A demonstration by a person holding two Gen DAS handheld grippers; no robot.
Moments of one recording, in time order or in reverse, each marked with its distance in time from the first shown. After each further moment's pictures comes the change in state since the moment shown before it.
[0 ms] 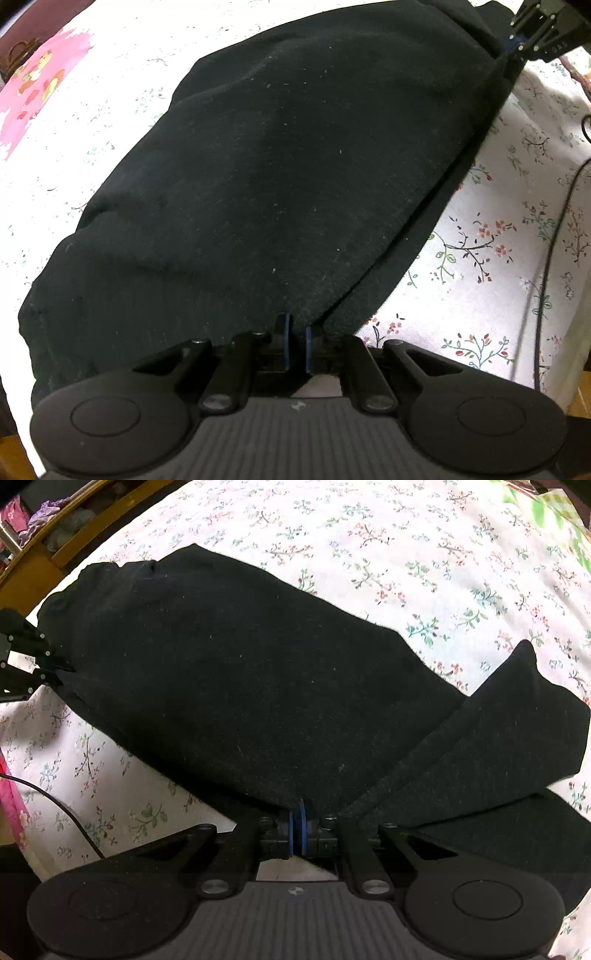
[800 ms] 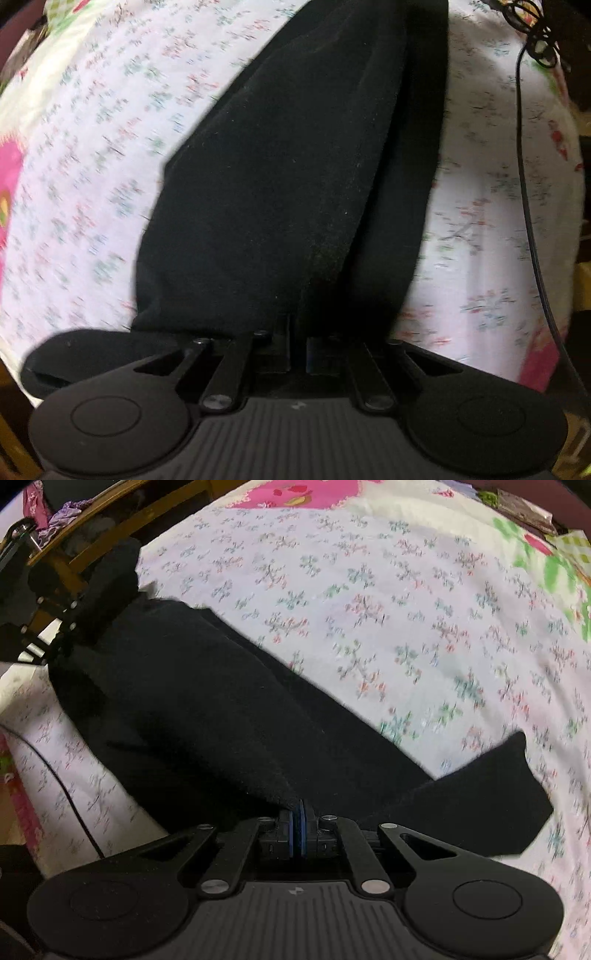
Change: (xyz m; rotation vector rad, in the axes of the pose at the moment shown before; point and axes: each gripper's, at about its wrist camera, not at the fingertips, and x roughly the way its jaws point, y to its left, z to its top) left arm -0.044 0.010 0.055 0.388 0.105 -0.067; right arm -0.050 -0.023 0.055 -0.075 -0.037 0.016
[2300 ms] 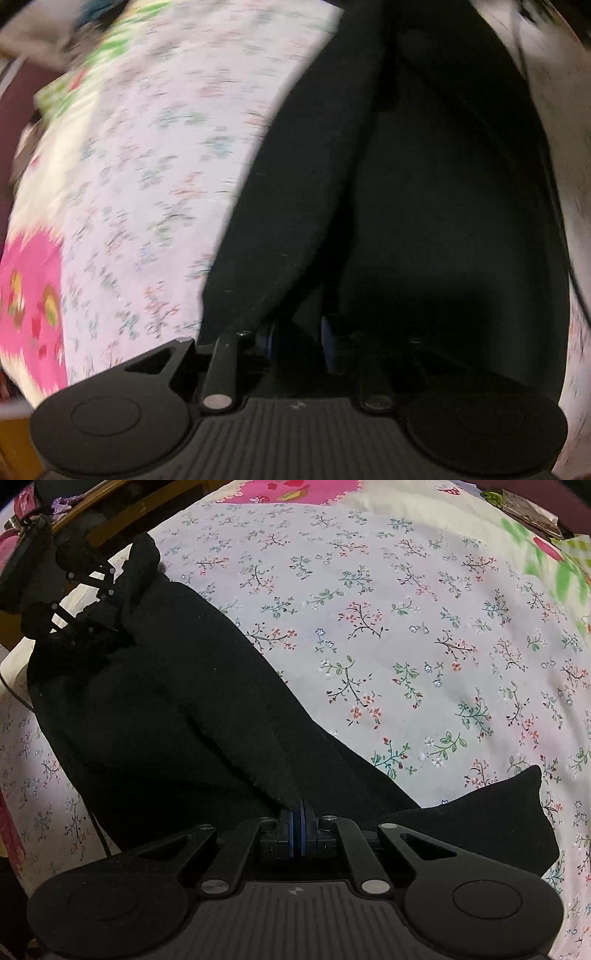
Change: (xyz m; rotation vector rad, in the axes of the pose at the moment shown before) left arm 0.047 0.098 0.026 0.227 -0.149 0.194; right arm 0.030 -0.020 0.041 -0.021 -0.003 -0.020
